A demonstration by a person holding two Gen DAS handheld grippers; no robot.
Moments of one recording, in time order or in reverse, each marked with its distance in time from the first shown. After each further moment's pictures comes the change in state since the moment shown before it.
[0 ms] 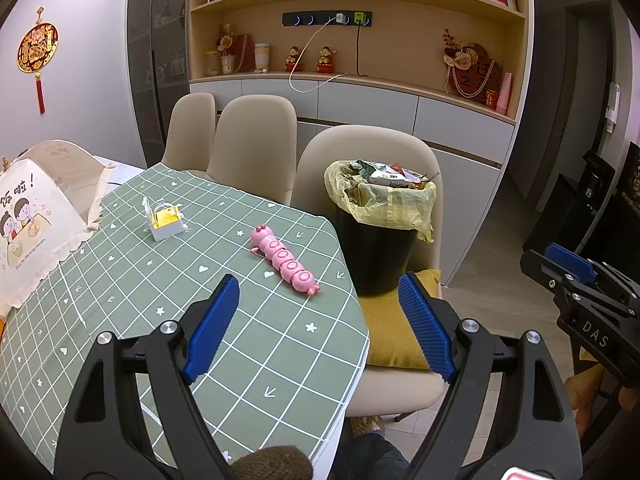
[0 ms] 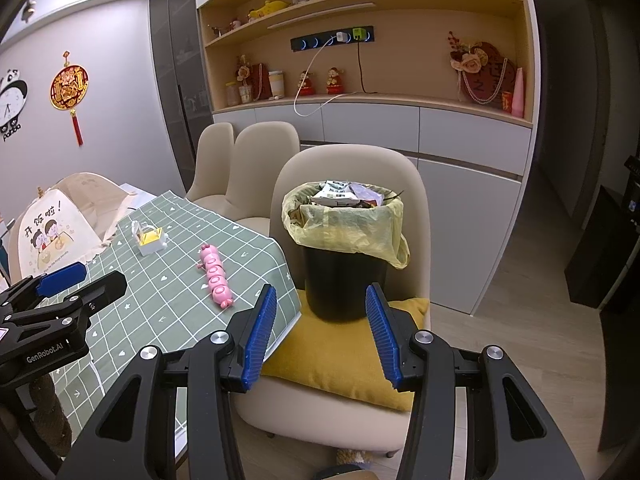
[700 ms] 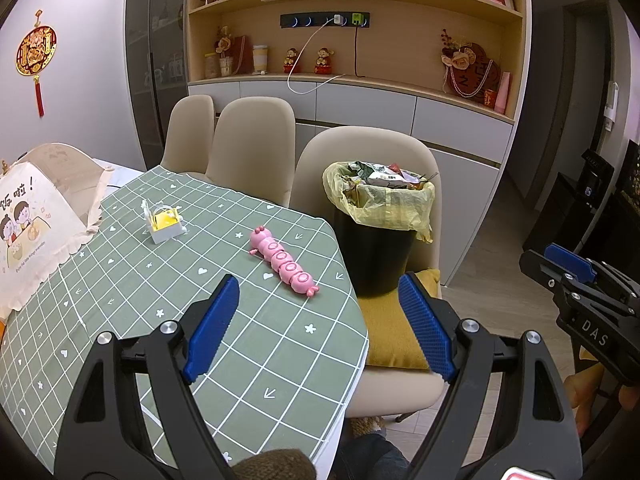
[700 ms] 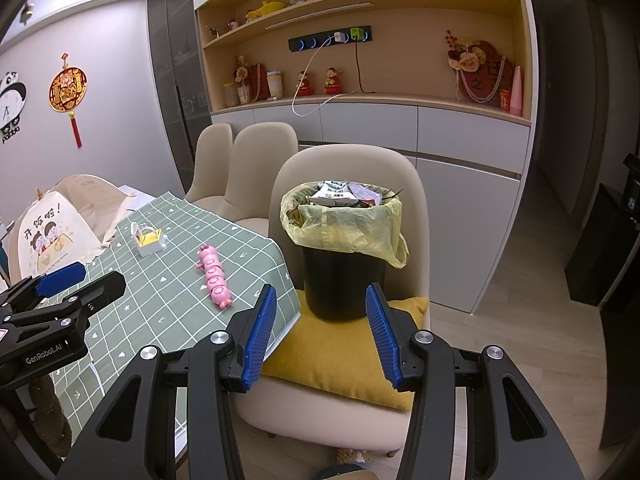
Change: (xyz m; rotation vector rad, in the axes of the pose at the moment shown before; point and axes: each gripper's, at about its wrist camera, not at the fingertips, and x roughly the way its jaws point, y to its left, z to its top) left arm 0.000 -0.002 0.002 0.008 -0.002 -0.006; right arm 0.000 -0.001 0.000 0.003 0.001 -0.002
